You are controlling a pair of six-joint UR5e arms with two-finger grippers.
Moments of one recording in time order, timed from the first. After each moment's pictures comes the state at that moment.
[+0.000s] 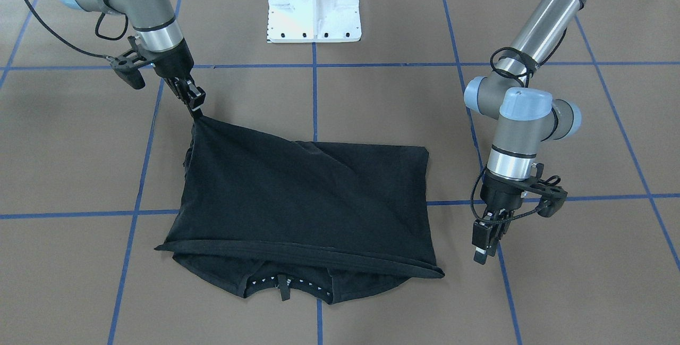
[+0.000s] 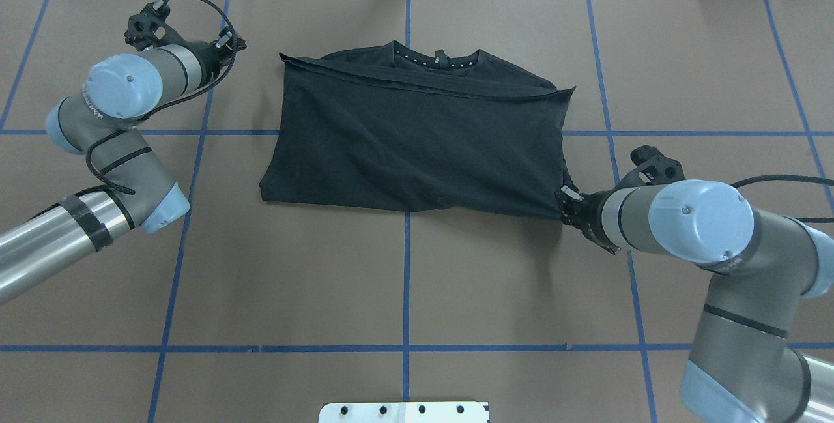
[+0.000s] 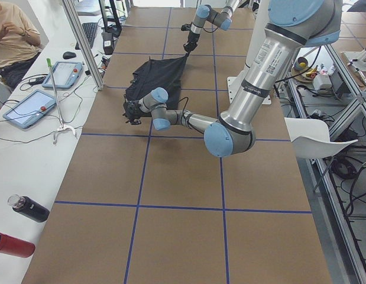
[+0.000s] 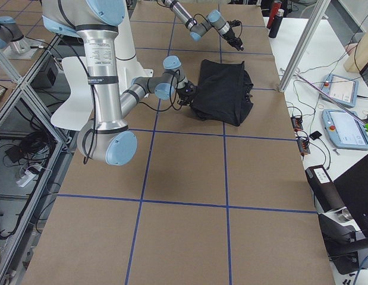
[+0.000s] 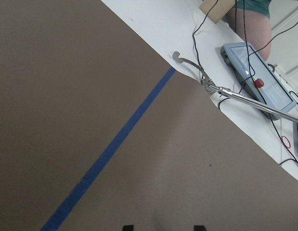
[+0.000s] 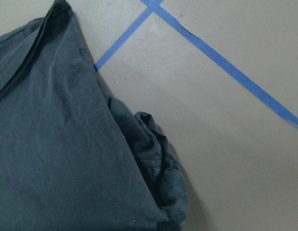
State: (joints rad) left arm -0.80 -2.10 -1.20 -2.59 -1.47 -1.75; right arm 0.45 -1.46 2.09 -1.30 1.64 2.04
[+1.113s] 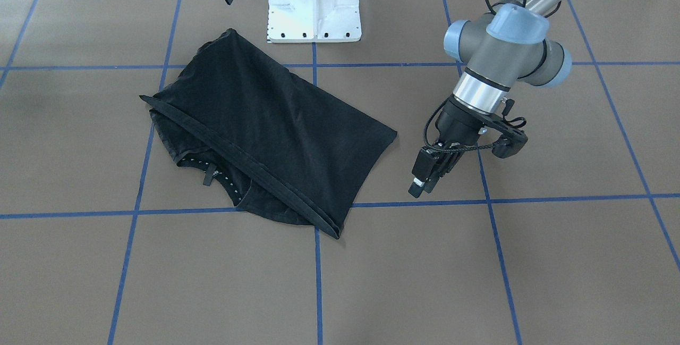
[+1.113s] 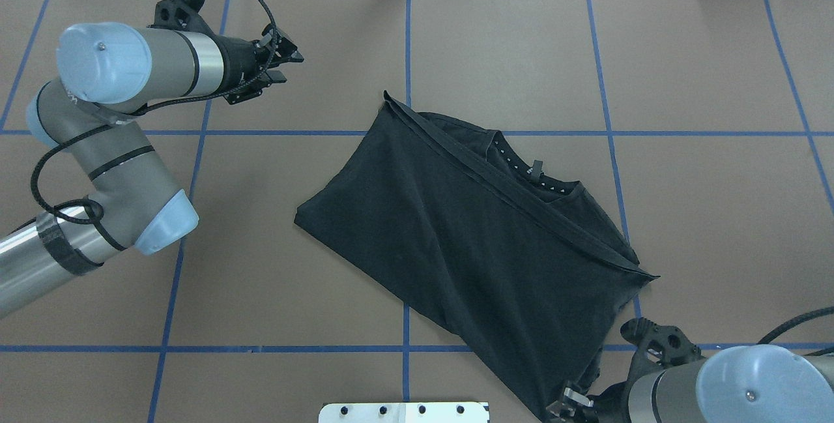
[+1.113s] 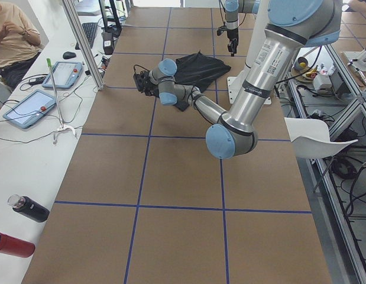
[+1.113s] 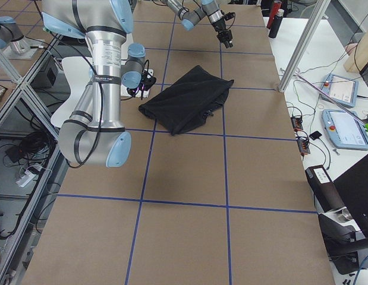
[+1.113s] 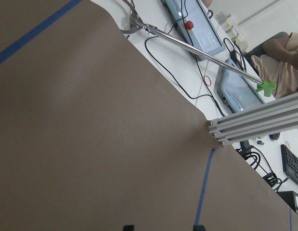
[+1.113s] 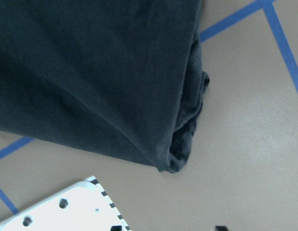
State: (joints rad) left arm -0.75 -2.05 -1.66 -2.27 -1.72 -1.83; right arm 0.10 -1.62 2.38 -1.39 1.80 2.06
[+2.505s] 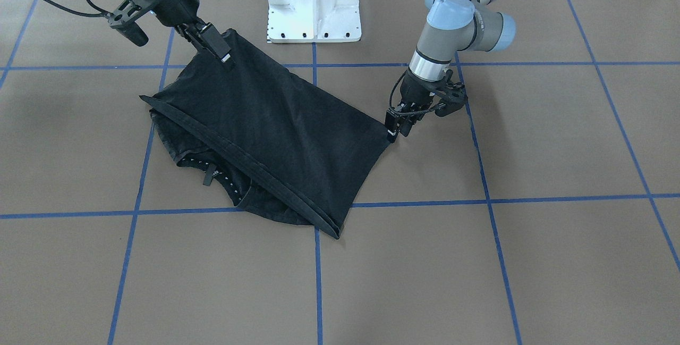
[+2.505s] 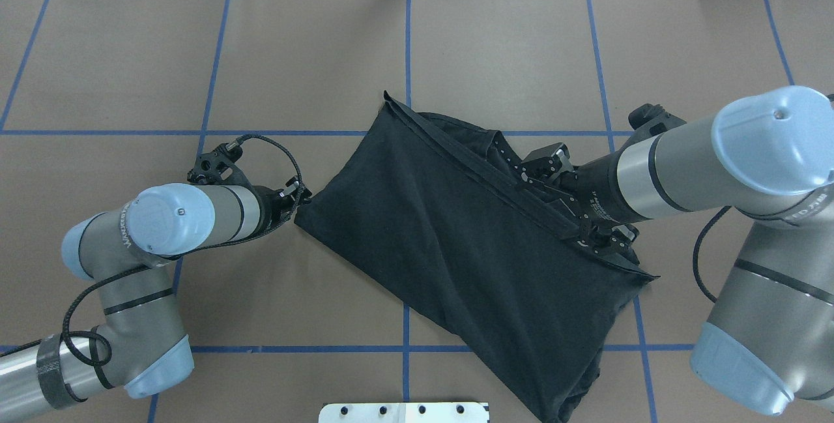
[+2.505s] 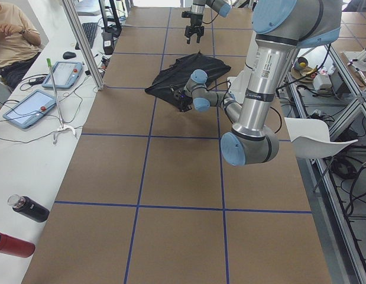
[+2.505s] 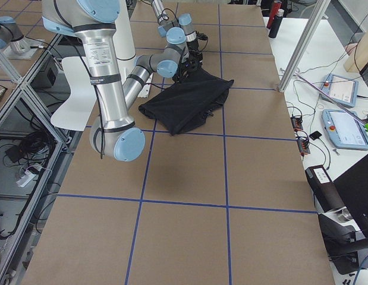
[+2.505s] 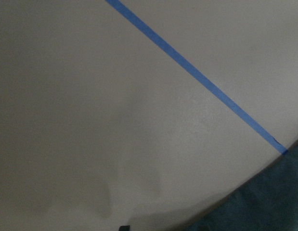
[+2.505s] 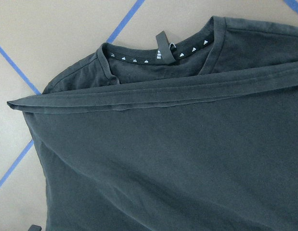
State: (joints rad) left arm -0.46 -1.90 -1.73 -2.15 -1.59 -1.91; right arm 0.60 -1.31 2.19 -1.39 1.97 2.04
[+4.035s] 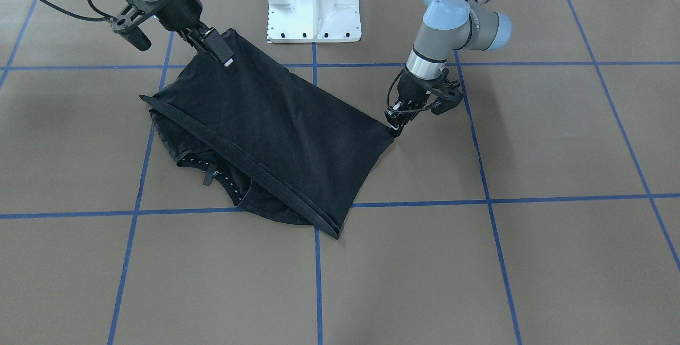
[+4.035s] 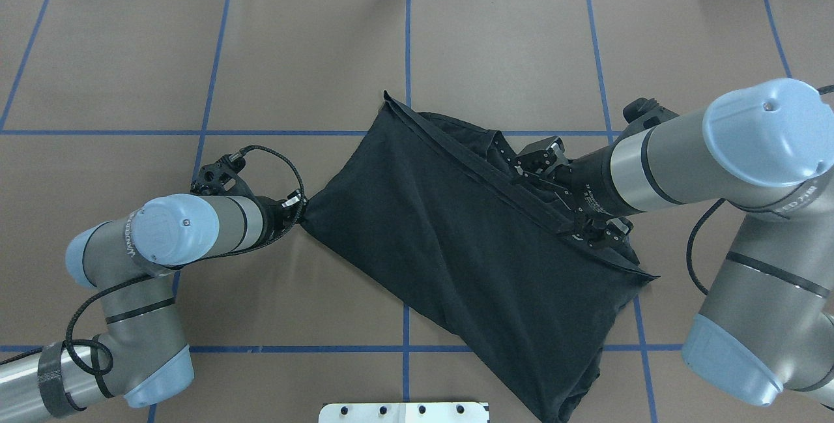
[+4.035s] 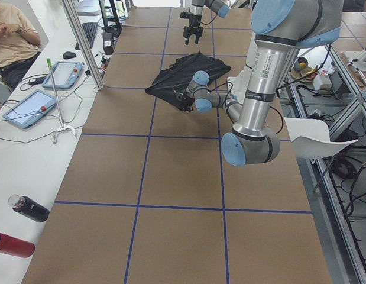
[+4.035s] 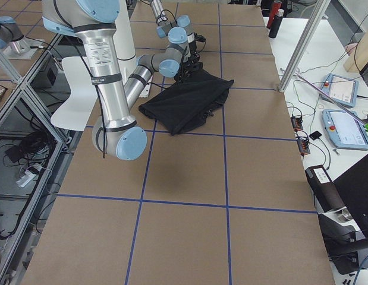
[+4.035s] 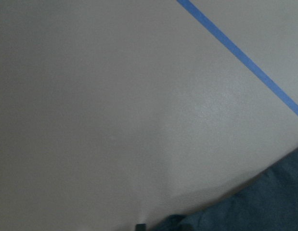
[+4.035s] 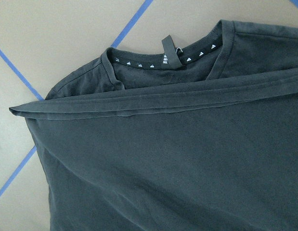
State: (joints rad) left arm -0.44 -1.89 -1.73 -2.15 -1.59 -1.93; right arm 0.61 -1.30 2.18 -1.39 1.97 2.04
